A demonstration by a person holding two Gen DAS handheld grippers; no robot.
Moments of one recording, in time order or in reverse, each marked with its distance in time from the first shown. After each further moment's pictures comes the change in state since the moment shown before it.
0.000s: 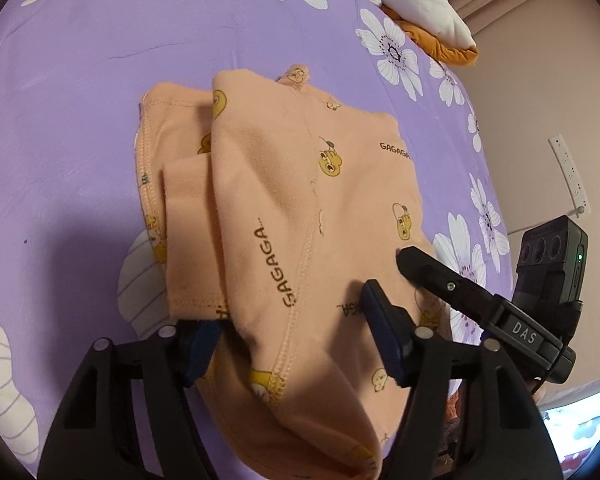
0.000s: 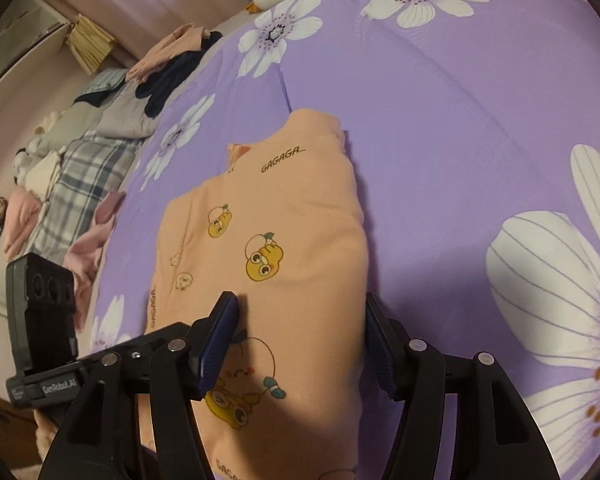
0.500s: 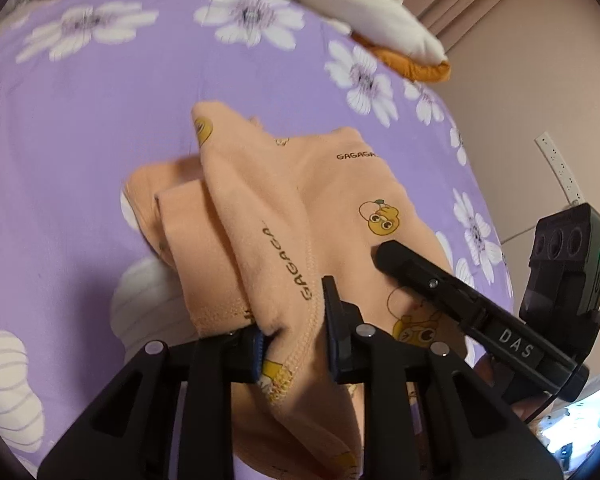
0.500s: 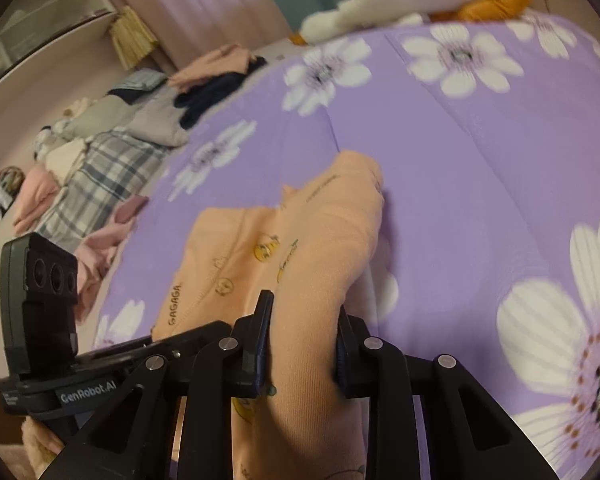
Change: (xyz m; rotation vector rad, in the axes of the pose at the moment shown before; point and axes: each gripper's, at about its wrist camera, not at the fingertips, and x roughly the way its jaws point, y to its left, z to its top) left arm -0.027 -0.032 0.002 0.085 -0.148 0.009; right arm -0.031 0.042 0.012 -0.161 -0.141 0.007
